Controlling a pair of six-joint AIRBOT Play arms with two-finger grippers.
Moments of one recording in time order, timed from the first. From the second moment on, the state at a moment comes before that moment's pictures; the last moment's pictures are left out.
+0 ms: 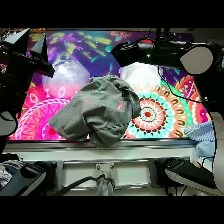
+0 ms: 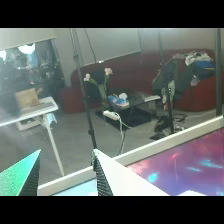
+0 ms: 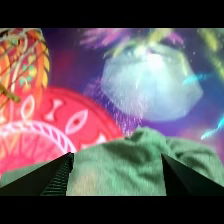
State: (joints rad) left arm -0.42 -0.70 0.85 0.84 0.14 -0.56; right arm 0.44 -1.20 1.60 -1.18 0.94 1.45
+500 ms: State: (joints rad) left arm -0.42 -0.73 0.85 0.75 0.01 -0.58; right arm 0.44 -1.20 1.60 -1.20 0.86 1.41
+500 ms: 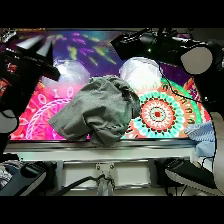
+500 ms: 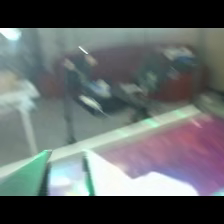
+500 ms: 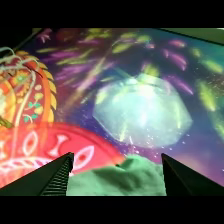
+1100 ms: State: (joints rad) left arm -0.39 -1.45 1.36 0.69 -0.85 -0.85; right arm 0.15 -1.20 1.46 -1.58 1.02 1.76
